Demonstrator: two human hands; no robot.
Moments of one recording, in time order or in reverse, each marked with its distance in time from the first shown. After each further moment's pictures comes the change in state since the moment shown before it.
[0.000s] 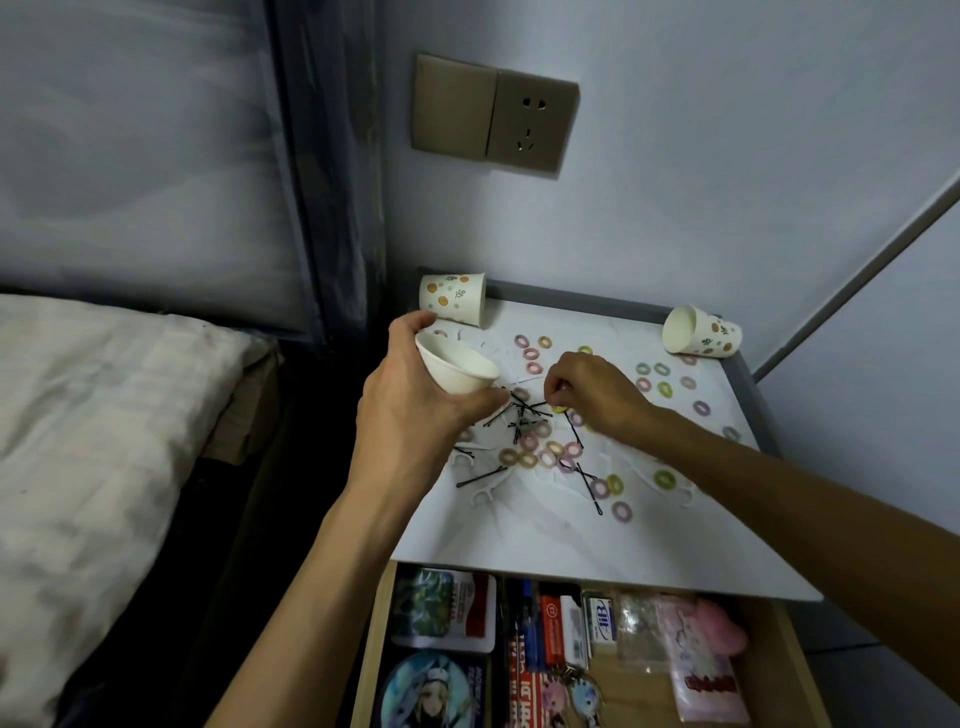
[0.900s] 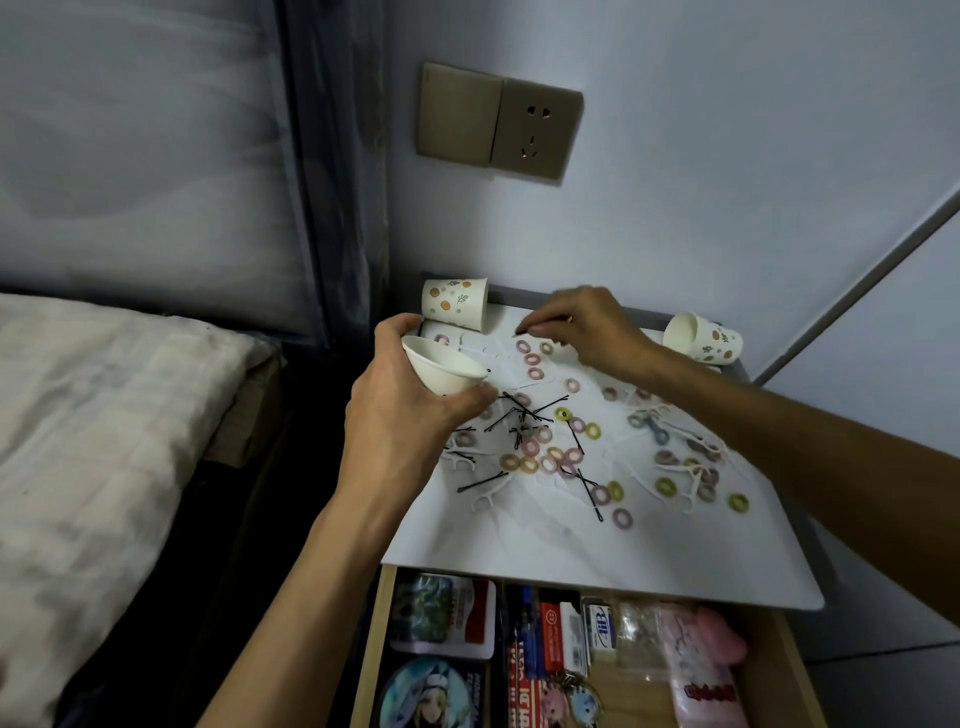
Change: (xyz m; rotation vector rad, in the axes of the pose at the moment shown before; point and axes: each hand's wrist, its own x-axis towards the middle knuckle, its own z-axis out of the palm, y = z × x) left_hand 0.001 -0.001 -0.008 0.015 0.034 -0.010; right_hand 0.026 -0.035 -0.060 0.266 0.192 -0.130
